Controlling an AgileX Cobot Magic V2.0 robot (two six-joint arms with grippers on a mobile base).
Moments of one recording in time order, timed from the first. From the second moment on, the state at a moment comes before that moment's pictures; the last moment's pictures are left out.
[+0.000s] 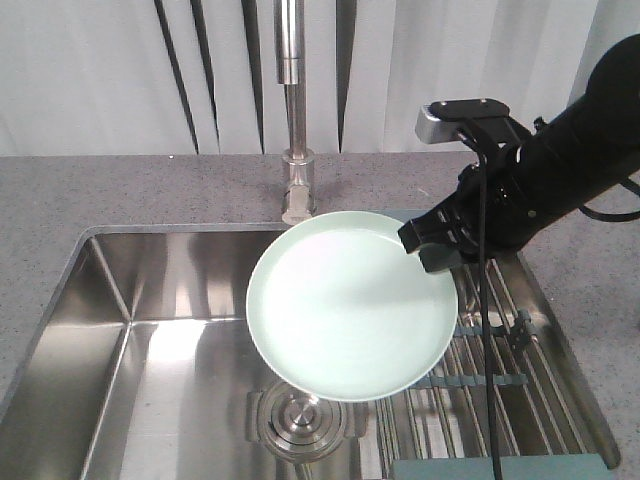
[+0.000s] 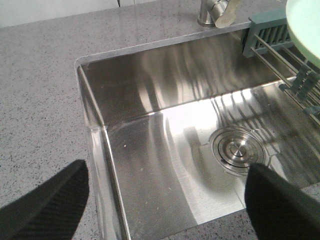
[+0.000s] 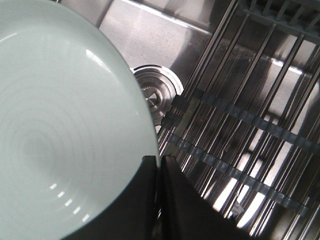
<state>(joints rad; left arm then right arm) -0.21 0.31 -0.56 -0.11 0.85 0.11 0.31 1.53 -1.36 0.33 1.08 -0.23</state>
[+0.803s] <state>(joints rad) -0.21 0.31 -0.56 -0.11 0.85 0.11 0.43 1.75 -1.63 0.32 1.09 -0.21</state>
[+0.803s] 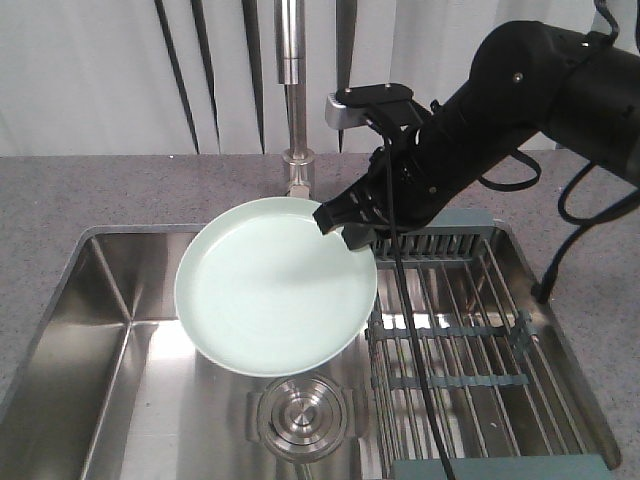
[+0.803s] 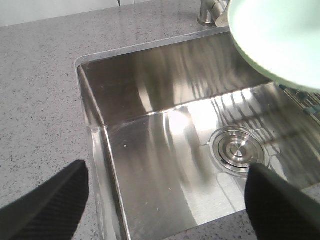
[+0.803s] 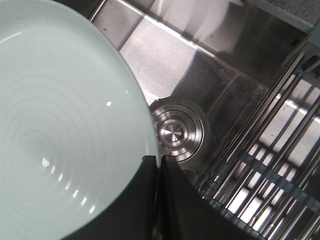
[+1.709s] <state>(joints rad) -0.21 0.31 -0.56 -0.11 0.85 0.11 0.24 1.53 -1.39 0.31 1.08 -0.21</state>
